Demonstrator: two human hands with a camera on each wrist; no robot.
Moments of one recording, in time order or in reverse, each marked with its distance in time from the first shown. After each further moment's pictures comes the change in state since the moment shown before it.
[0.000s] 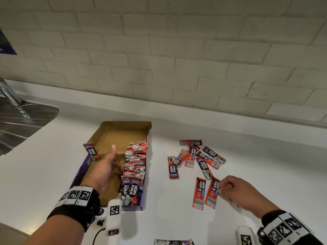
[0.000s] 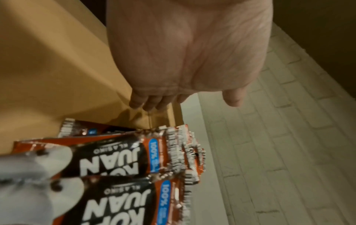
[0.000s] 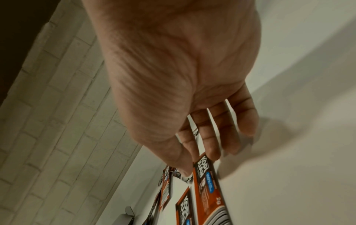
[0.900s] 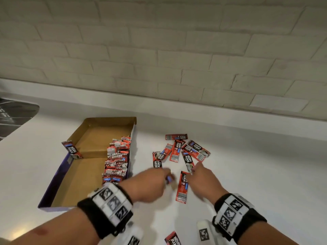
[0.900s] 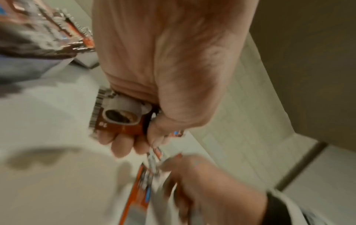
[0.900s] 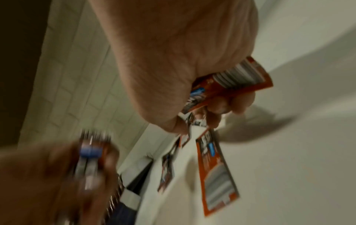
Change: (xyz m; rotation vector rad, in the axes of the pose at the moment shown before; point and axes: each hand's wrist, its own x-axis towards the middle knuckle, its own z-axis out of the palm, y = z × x) left_hand -0.059 0.004 0.154 1.349 -0.585 0.469; right_hand 0.001 -0.049 0.033 -0.136 0.068 -0.037
